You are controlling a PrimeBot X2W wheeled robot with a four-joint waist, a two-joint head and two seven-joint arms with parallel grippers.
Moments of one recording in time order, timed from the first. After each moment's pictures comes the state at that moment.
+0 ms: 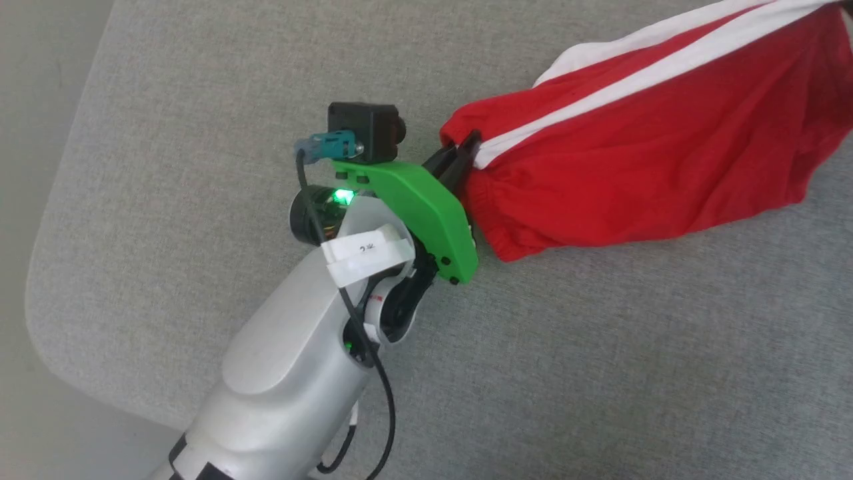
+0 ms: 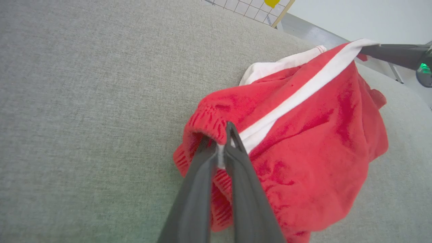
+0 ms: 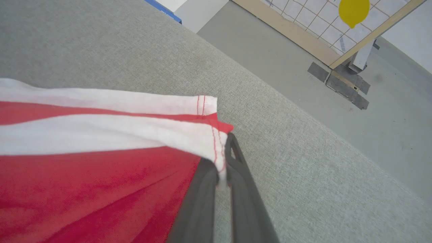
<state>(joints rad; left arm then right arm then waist) -0.67 0.14 -0.62 0.09 -0.77 0.20 0.25 -1.06 -0.70 0.48 0.46 0.58 0.13 0.64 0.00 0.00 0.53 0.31</state>
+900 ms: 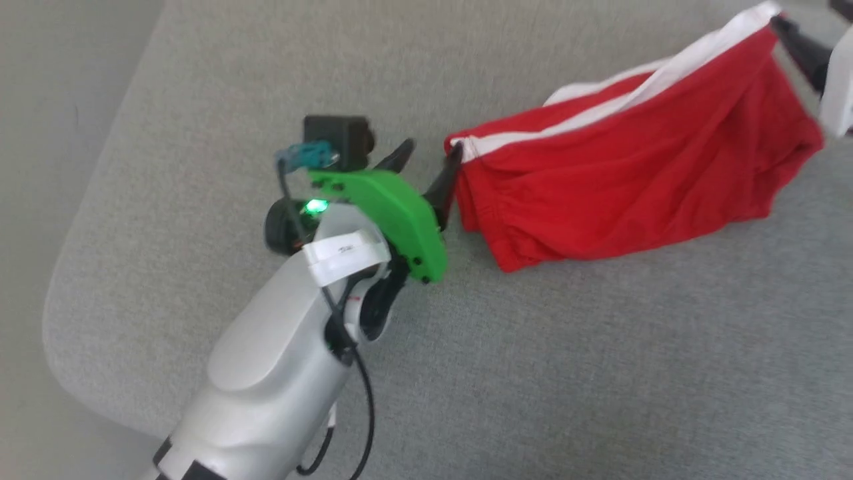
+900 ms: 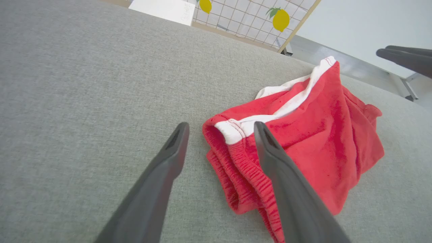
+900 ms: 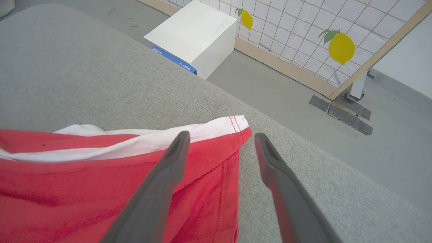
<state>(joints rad) -0.66 0.17 -0.61 0.19 -0.78 0.20 0.20 -1.07 -0.66 0.59 0.62 0.72 0.13 0.39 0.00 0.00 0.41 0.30</state>
